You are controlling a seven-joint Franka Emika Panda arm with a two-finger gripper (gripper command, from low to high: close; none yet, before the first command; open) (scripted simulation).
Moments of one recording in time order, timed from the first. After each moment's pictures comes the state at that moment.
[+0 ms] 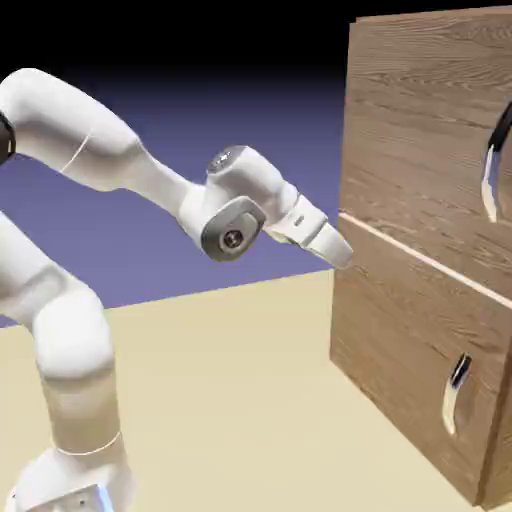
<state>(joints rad) 0.04 -0.60 -0.03 -2.79 -0.05 3.03 0.76</state>
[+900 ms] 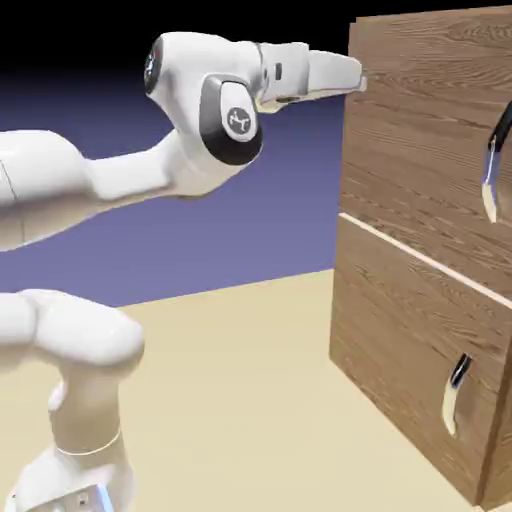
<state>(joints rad) 0.74 -1.17 -0.72 -2.42 -1.23 2.86 1.17</state>
